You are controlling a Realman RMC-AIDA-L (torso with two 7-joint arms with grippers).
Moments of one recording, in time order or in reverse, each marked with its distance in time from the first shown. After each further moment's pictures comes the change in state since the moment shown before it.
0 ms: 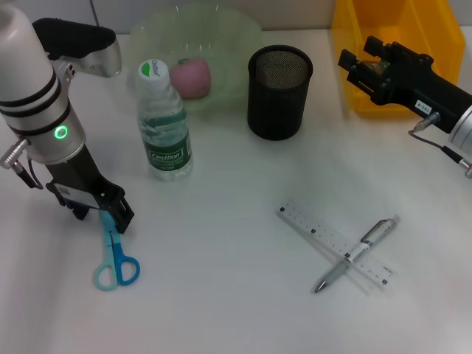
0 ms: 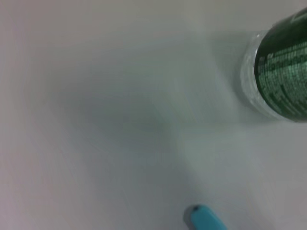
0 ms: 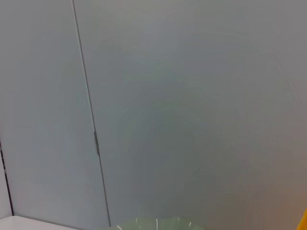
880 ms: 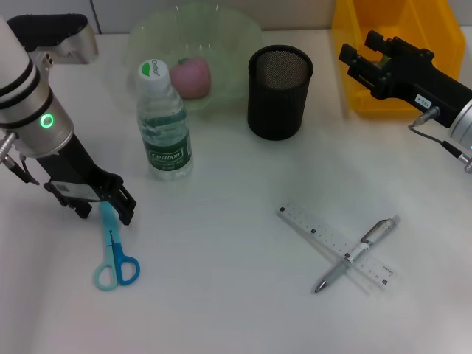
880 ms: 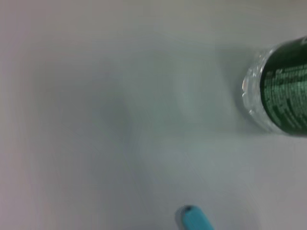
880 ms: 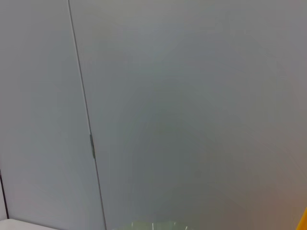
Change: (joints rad) left arm -0.005 0.026 -0.155 -0.030 -0.002 0.015 -0.002; right arm 0.013 -0.002 0.012 0.002 0.000 0.010 0.000
